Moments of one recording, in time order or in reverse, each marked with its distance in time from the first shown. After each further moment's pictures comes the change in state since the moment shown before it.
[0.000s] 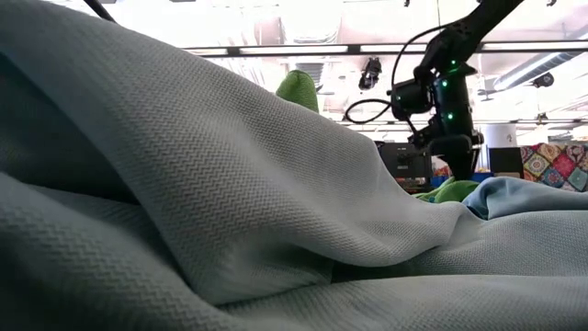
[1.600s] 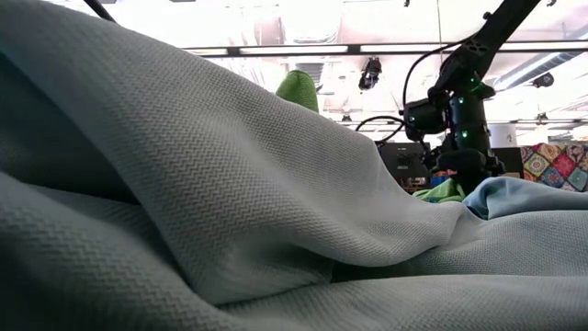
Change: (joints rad) left arm 0.000 0.028 0.000 0.007 0.045 -0.008; right arm 0.003 0.007 -0.201 0.177 -0.211 0.086
